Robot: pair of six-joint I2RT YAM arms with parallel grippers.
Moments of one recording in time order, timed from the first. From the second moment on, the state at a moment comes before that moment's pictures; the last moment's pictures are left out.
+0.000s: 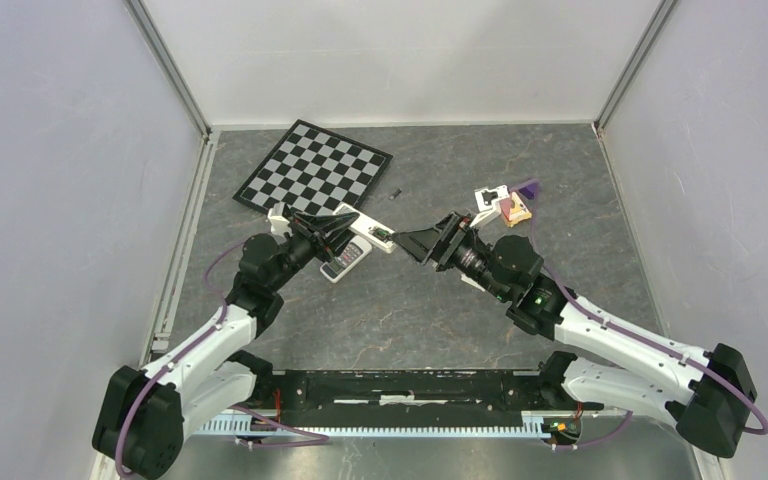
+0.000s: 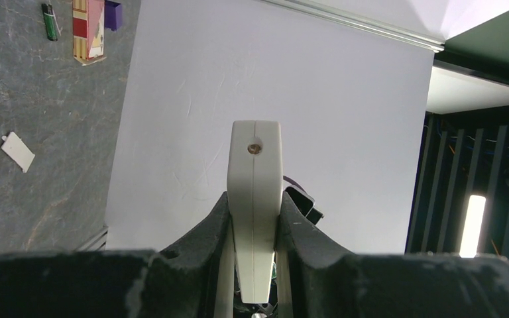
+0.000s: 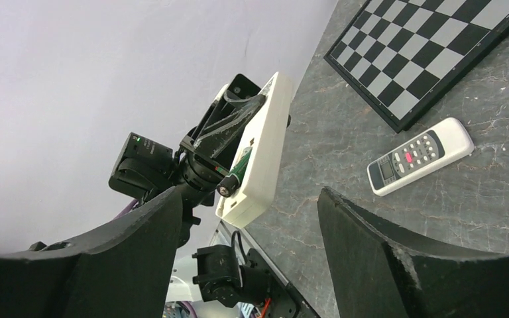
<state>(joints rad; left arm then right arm) -0.41 0.95 0.39 0.58 0.31 -1.82 0.89 0.96 0.65 0.33 0.07 0.95</state>
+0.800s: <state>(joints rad) -0.41 0.93 0.39 0.58 0.31 -1.81 0.90 1.03 0.68 0.33 0.11 0.96</state>
